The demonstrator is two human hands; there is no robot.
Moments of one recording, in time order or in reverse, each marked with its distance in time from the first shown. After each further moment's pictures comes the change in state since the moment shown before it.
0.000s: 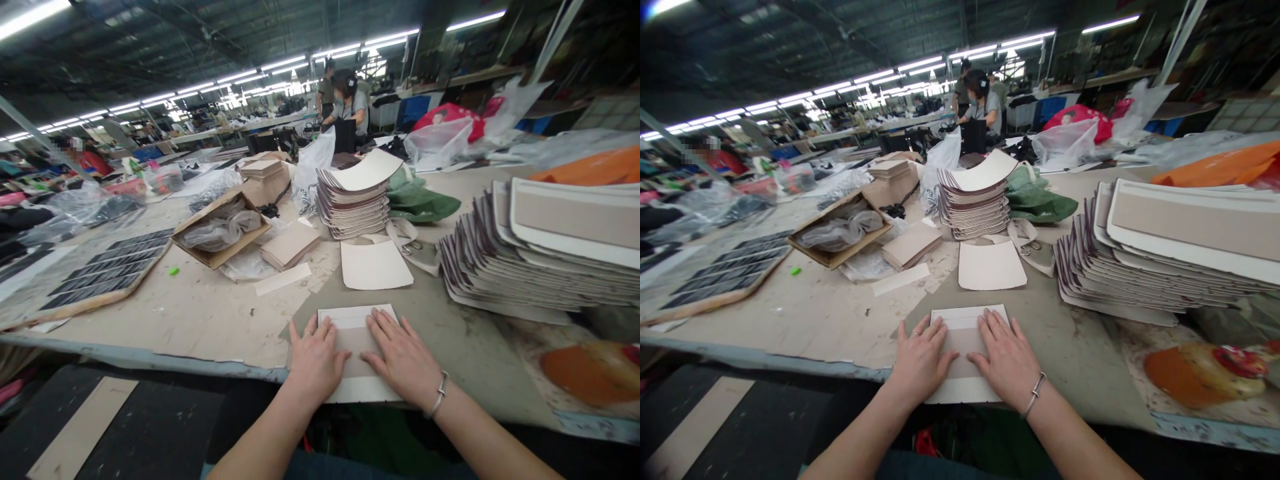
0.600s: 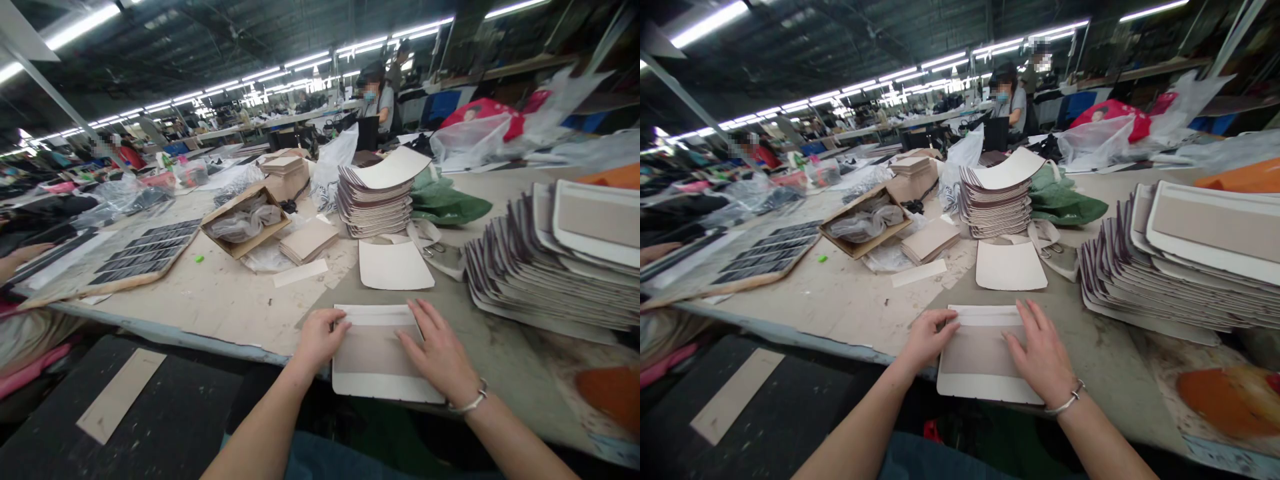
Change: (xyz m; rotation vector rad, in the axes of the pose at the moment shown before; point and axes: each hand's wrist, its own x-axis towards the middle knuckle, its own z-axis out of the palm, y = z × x) left_hand 0.019 -0.031 0.005 -0.557 0.148 -0.170; right_hand -0.001 0.025 0.001 0.259 0.344 0.150
